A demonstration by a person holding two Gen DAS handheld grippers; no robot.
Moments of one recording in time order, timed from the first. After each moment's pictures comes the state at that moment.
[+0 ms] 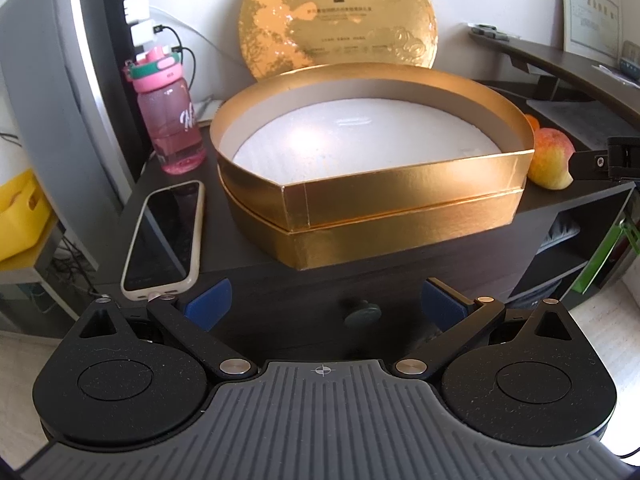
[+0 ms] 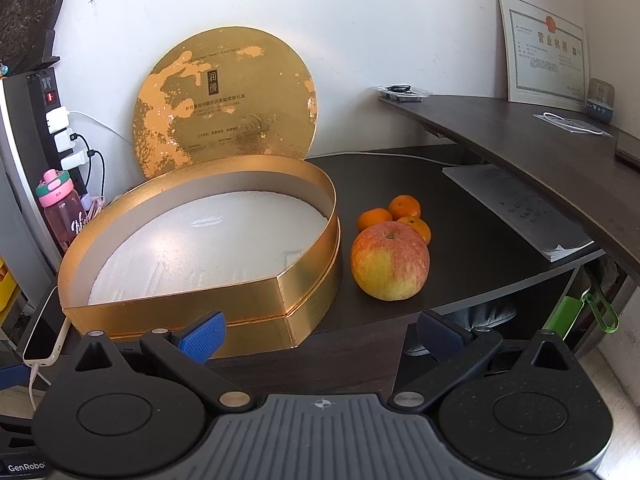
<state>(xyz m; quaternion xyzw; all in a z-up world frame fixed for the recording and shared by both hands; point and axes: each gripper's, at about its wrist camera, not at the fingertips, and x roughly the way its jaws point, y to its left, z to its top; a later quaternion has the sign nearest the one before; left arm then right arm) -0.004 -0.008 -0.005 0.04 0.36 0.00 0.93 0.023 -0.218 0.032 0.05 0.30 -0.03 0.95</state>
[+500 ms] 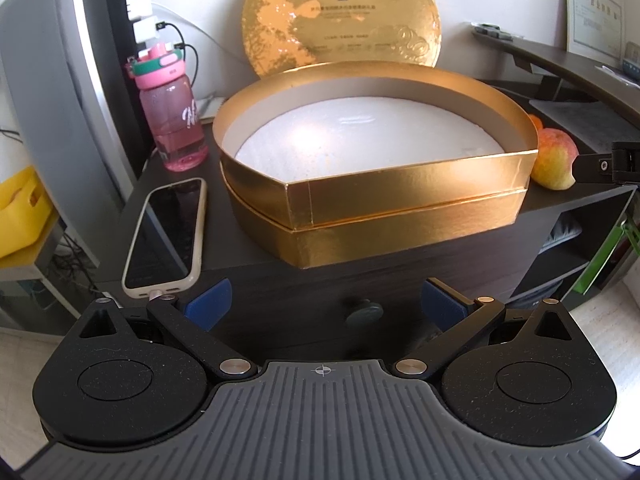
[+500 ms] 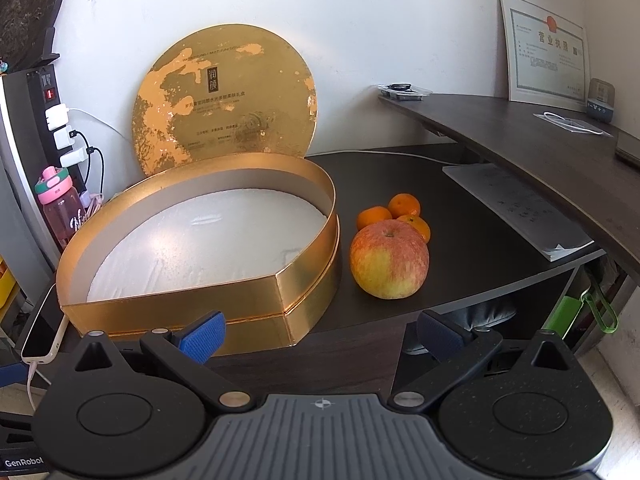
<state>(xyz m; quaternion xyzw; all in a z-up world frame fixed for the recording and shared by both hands) -0.003 -0.004 -0.005 0.04 0.36 0.00 0.93 0.023 -0.233 0.032 0.04 0.31 -0.01 0.95</state>
